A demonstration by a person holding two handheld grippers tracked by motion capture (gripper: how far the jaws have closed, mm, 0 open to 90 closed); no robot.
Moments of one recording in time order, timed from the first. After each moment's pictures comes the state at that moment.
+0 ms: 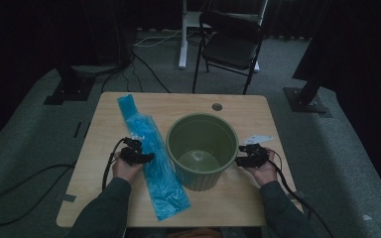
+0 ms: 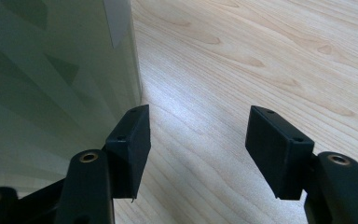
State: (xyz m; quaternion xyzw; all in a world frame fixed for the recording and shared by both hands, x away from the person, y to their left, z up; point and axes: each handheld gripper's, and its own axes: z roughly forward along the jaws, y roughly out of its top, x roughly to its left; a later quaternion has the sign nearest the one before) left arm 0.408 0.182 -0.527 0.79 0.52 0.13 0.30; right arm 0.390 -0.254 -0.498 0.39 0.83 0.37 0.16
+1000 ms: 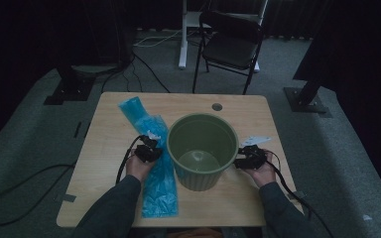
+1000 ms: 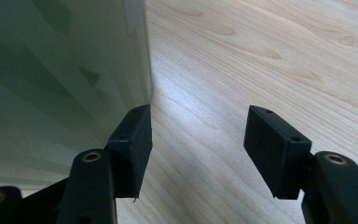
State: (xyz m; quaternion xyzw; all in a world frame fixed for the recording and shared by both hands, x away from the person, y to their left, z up) left arm 0.419 0.141 -0.527 0.83 0.46 0.14 0.29; right arm 0.388 -0.249 -0.502 0.38 0.84 0.36 0.14
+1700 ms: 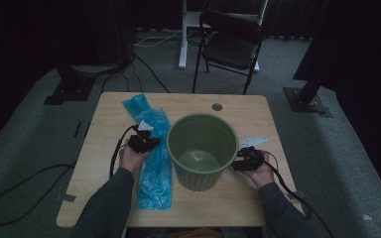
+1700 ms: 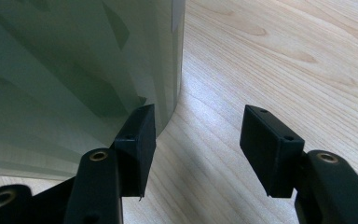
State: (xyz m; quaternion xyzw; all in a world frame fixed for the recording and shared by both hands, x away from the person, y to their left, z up) left arm 0.433 0.164 -0.492 0.82 0.41 0.14 0.38; right arm 0.385 -0.241 -0.503 0.35 0.85 0.37 0.11
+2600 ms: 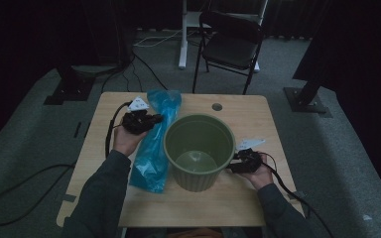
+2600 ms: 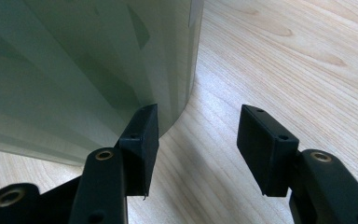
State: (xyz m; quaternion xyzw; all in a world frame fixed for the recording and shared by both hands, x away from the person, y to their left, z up) left arm 0.427 0.163 -0.384 0.81 0.32 0.18 0.47; right arm 0.379 -0.234 -0.503 0.33 0.86 0.37 0.10
